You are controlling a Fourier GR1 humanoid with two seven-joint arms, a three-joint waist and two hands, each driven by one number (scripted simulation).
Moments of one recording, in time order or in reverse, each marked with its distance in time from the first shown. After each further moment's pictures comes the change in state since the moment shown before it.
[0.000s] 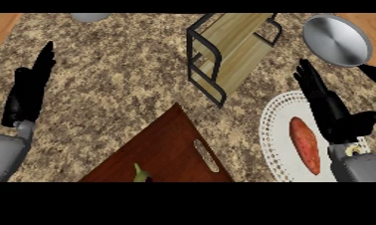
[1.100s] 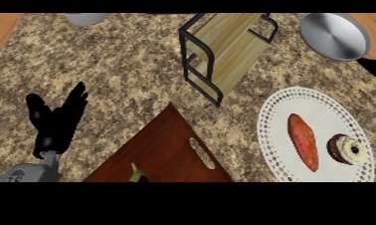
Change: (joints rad) left arm 0.183 -0.211 0.056 0.041 0.241 -0.135 -0.002; right arm 0.732 -0.350 -0.630 0.018 -0.146 0.184 -0.180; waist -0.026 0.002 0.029
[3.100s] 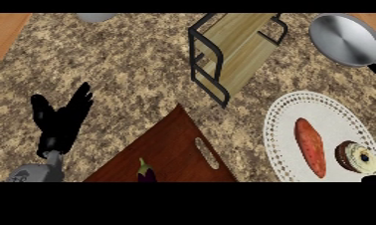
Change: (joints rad) left arm 0.006 -0.060 0.054 -0.009 -0.071 -0.076 0.020; right arm -0.281 -0.128 0.418 -0.544 0.497 -0.268 1.273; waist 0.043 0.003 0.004
